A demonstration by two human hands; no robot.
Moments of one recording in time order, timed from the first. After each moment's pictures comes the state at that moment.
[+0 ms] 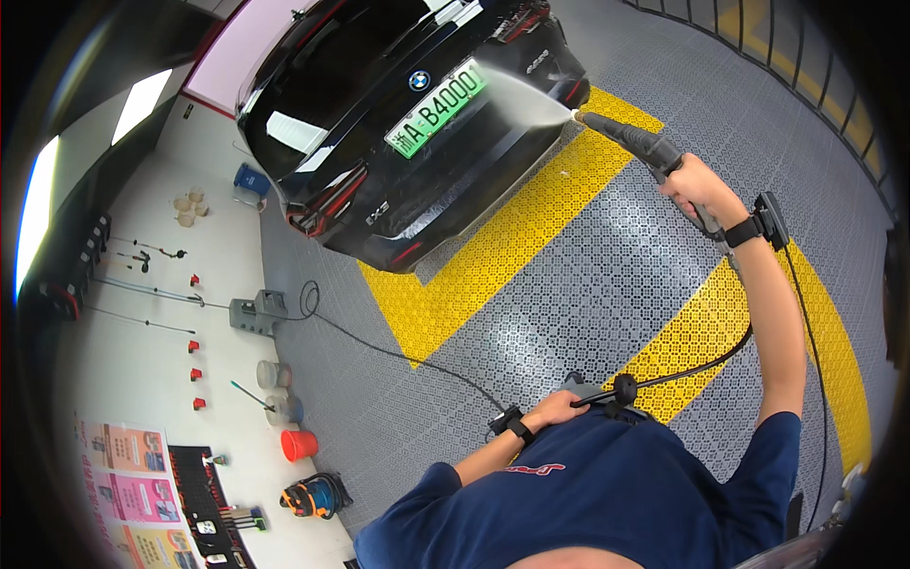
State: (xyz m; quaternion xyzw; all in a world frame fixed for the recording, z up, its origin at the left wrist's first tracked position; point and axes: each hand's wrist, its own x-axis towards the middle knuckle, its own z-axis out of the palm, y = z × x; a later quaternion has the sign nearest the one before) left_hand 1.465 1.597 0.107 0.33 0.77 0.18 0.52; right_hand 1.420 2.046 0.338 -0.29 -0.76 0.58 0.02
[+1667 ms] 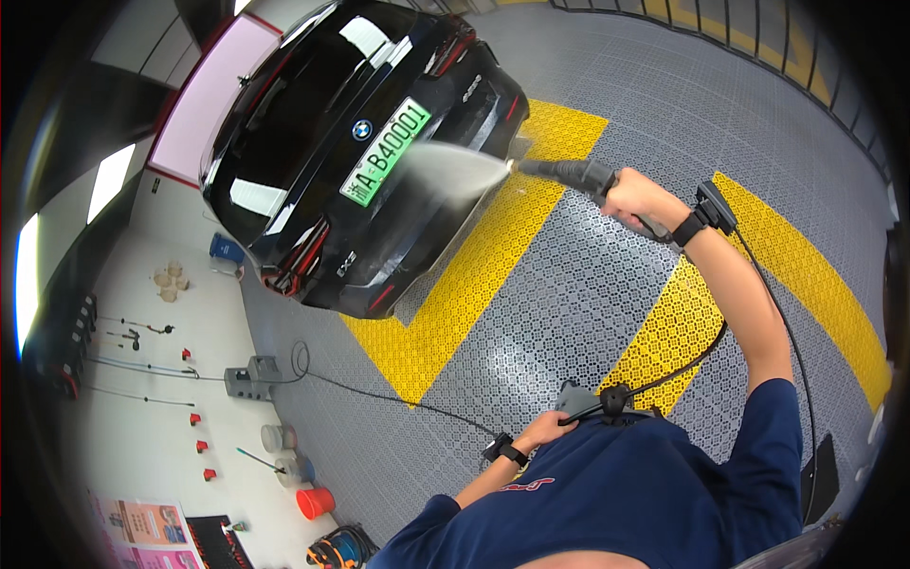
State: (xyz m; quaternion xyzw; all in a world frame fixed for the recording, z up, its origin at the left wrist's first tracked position) left_hand 1.486 1.573 0.083 0.34 0.75 0.17 0.54; right_hand 1.454 2.032 0.308 -0.30 -0.74 0.60 0.01
